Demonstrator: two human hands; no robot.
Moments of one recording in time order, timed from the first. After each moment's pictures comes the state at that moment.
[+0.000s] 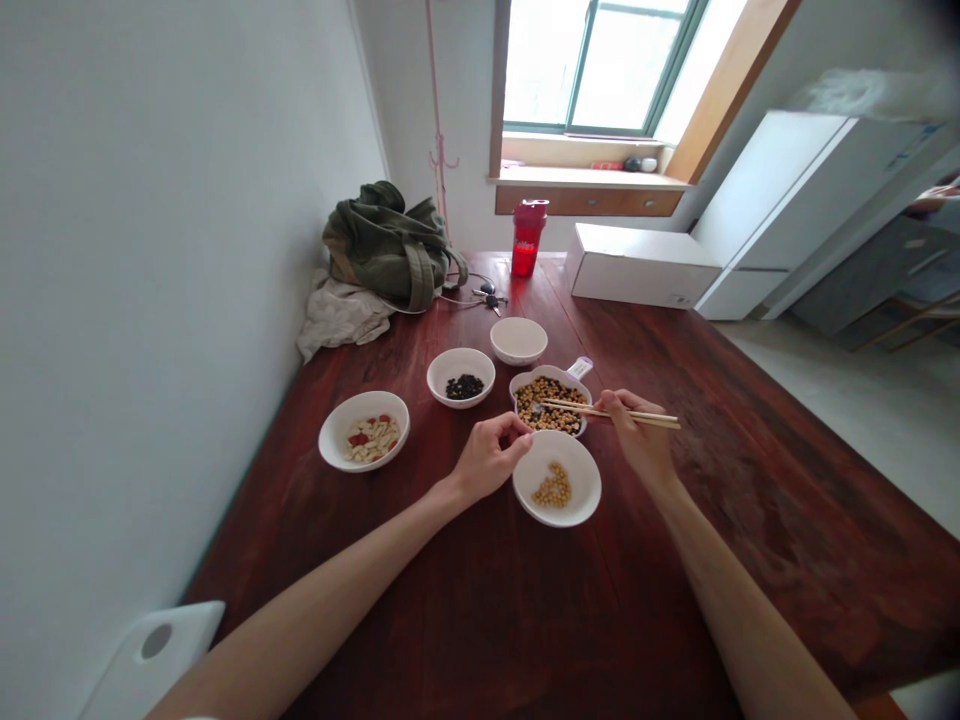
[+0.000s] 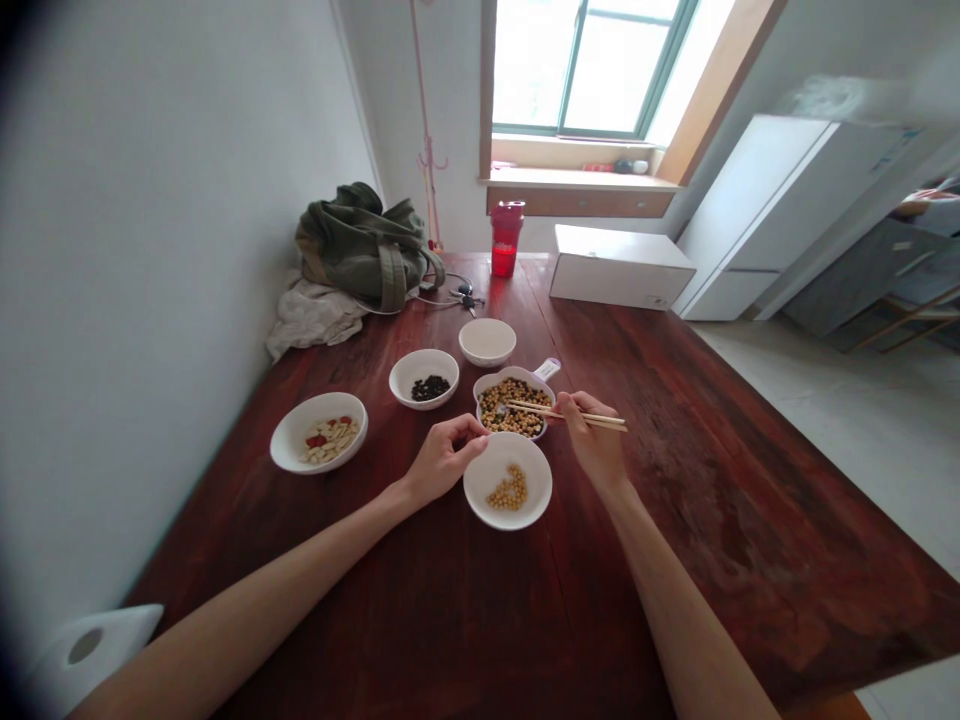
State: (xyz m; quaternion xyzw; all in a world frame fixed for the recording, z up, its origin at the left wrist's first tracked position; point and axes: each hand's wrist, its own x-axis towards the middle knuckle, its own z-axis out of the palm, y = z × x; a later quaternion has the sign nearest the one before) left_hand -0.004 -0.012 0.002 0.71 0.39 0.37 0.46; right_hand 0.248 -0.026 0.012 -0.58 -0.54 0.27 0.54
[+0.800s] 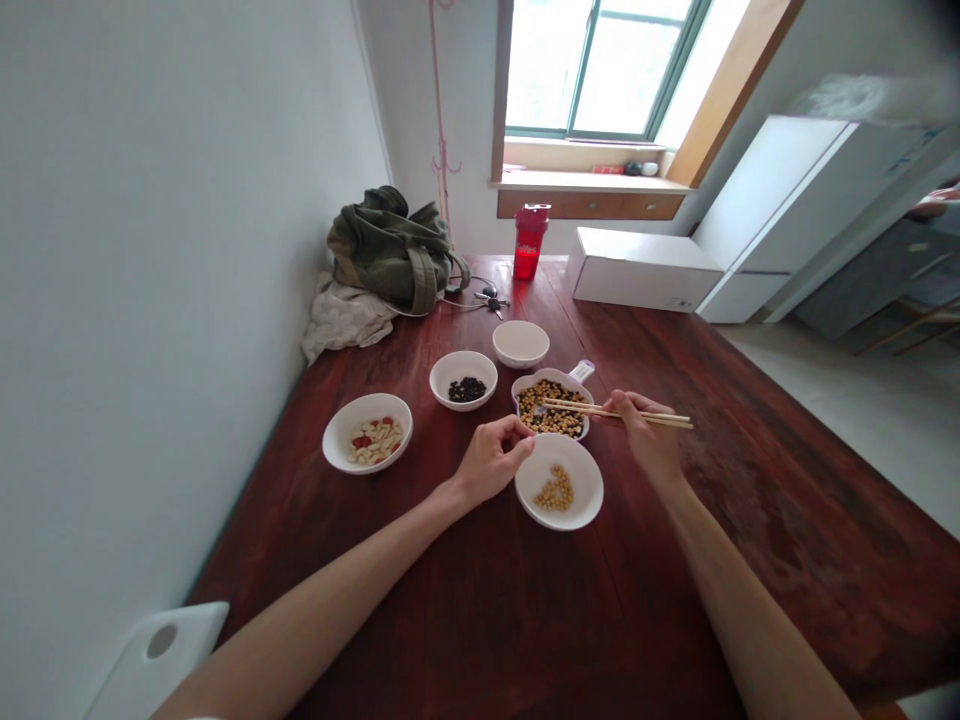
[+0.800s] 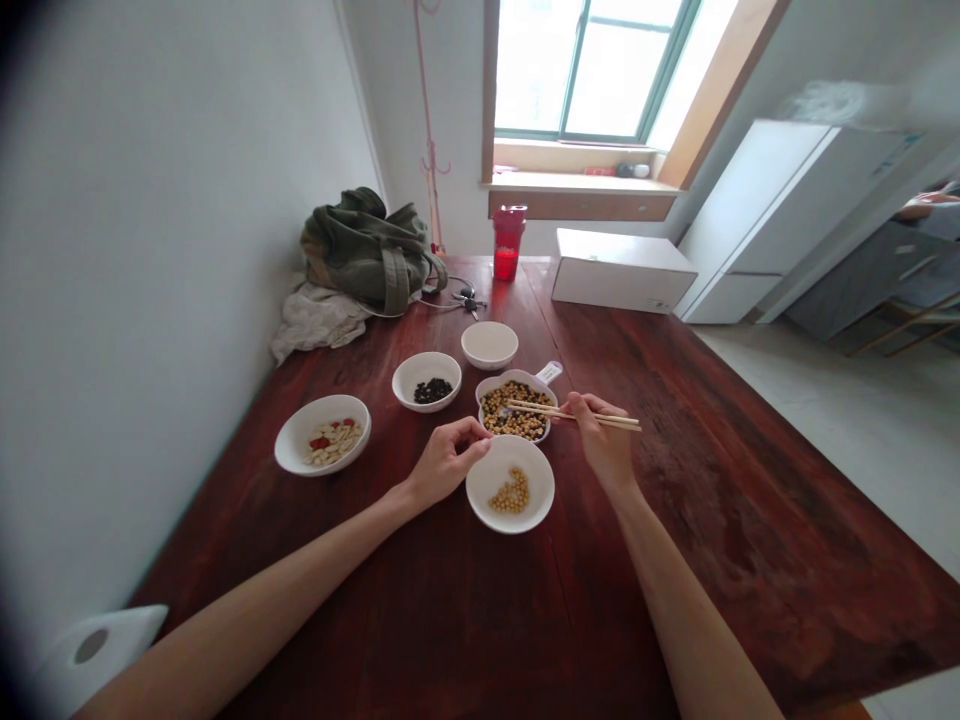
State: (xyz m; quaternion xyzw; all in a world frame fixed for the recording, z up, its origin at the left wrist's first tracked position) left_hand -0.005 -0.013 0.002 0.71 0.39 0.38 0.46; right_hand 0.255 -0.021 0.010 -0.58 -0.50 0.29 0.58
